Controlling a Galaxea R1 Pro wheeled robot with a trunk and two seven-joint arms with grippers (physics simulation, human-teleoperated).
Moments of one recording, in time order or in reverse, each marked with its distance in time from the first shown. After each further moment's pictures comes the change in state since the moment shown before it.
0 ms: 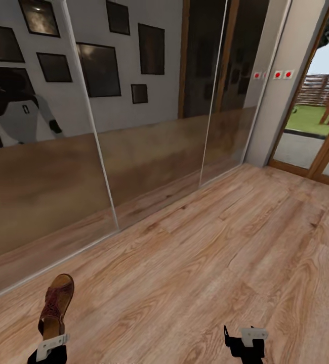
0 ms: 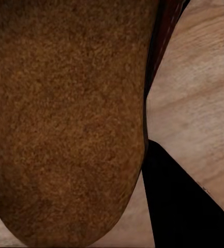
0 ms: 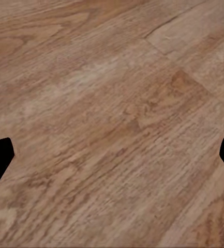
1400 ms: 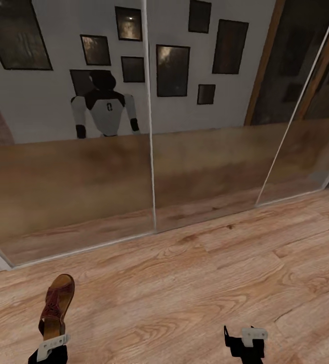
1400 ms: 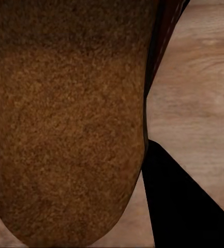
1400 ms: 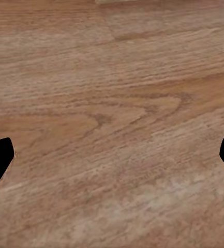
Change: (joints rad) left arm 0.001 -0.003 0.000 0.000 -0.001 -0.001 0.000; right arm 0.000 0.000 0.000 0.000 0.000 0.000 0.000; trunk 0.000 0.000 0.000
